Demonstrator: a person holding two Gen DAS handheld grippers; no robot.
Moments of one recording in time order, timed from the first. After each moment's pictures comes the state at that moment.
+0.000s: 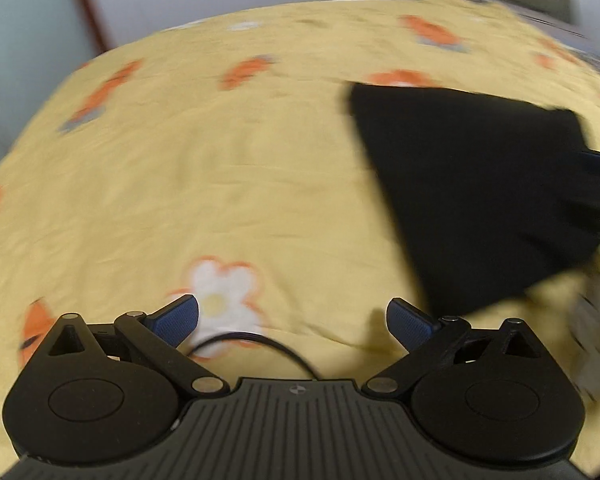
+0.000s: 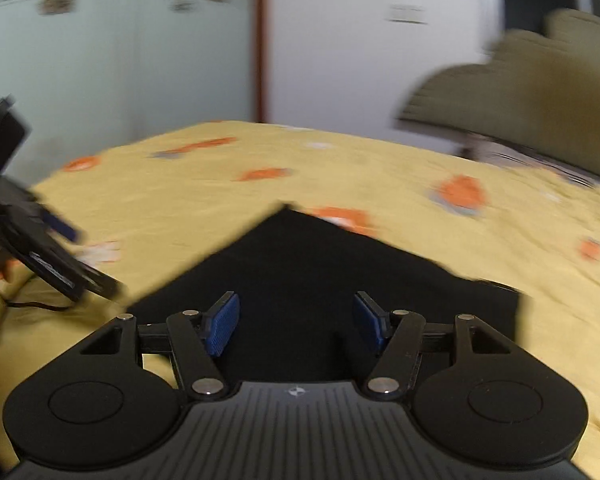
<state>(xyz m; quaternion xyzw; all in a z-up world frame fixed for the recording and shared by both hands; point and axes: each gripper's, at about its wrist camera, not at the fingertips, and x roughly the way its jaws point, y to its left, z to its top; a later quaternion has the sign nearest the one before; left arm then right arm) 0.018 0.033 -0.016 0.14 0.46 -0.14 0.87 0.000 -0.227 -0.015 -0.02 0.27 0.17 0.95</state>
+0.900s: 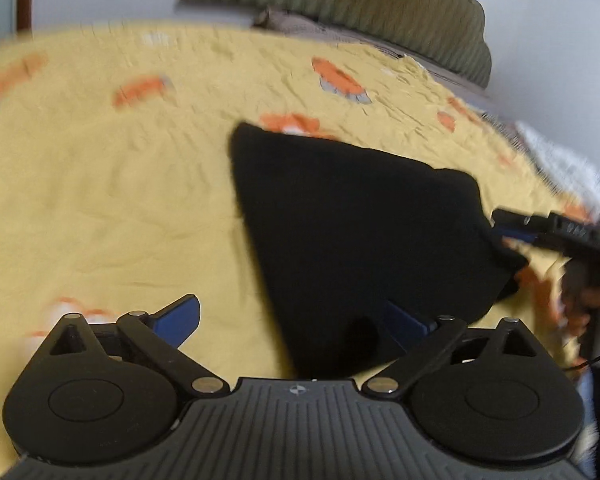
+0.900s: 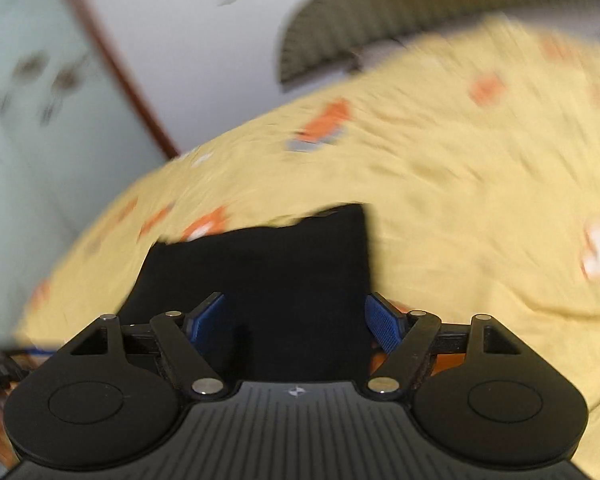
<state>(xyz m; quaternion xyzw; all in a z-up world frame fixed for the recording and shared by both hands) 0.054 0.030 -0.030 -0.04 0.46 -0.28 0.84 0.021 -0.403 -0.064 0.30 0.32 0.06 0.90</state>
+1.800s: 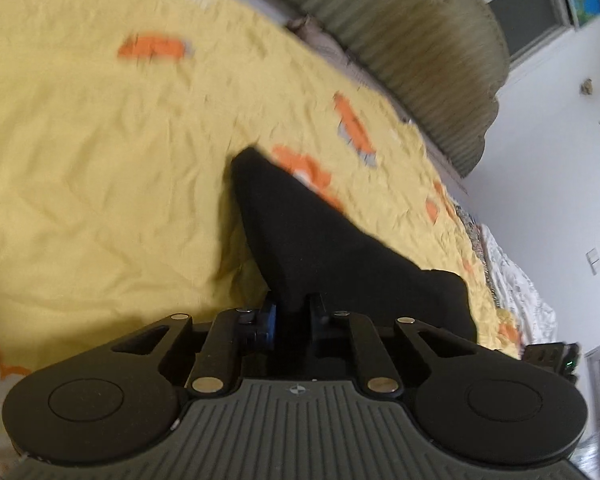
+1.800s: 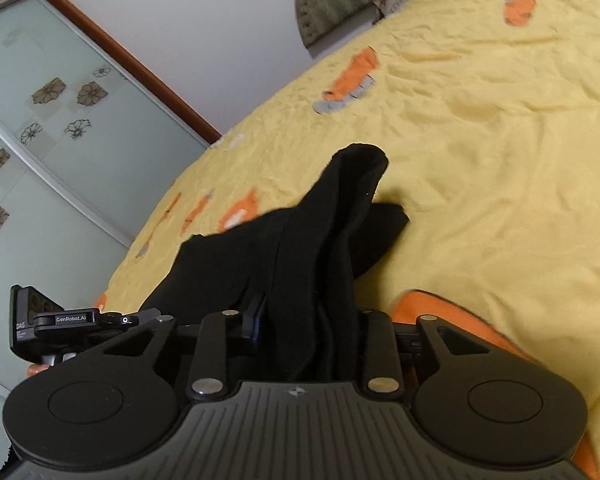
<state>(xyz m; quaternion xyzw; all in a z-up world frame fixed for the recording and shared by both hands) 0.121 0.038 -0.049 -0.22 0.45 -0.28 0.82 0.051 -0.396 -0.080 0.35 0.33 0.16 0.86</state>
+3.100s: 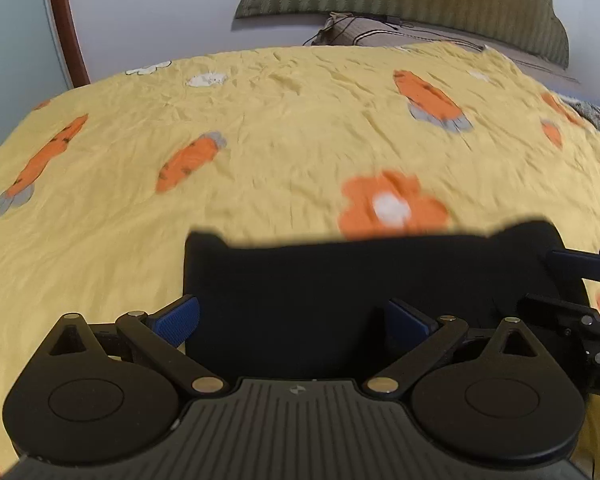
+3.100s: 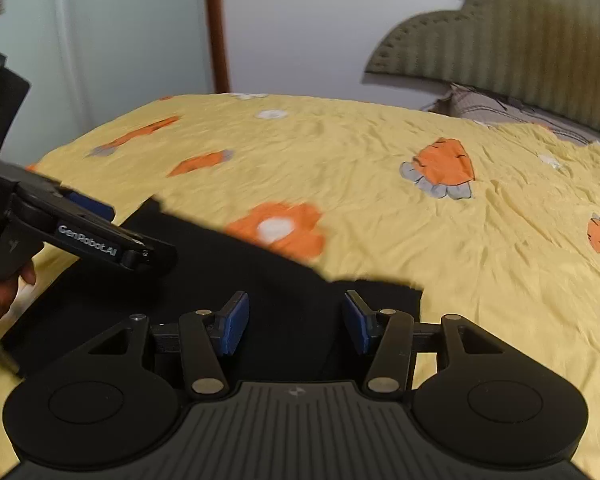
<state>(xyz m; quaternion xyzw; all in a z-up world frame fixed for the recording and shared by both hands) 0.128 -0.023 -0.015 0.09 0.42 -0.14 0.89 0.086 -0.250 -0.019 0.02 0.34 0.12 0.93</state>
